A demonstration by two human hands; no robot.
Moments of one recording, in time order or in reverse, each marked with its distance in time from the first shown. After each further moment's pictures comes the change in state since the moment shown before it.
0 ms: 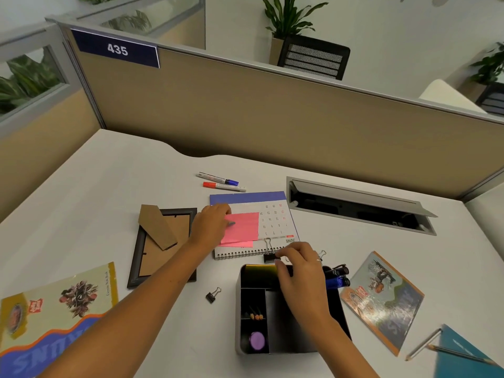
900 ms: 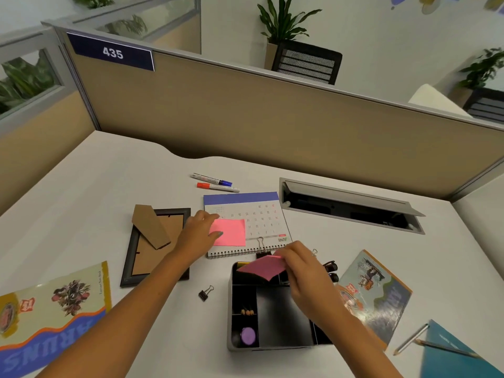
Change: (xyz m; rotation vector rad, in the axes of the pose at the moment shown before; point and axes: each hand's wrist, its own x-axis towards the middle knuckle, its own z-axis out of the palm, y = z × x) left_hand -0.024 -0.015 0.002 -0.098 -0.163 -0.098; right_hand -0.002 0.012 -0.039 -0.038 -0.136 -0.391
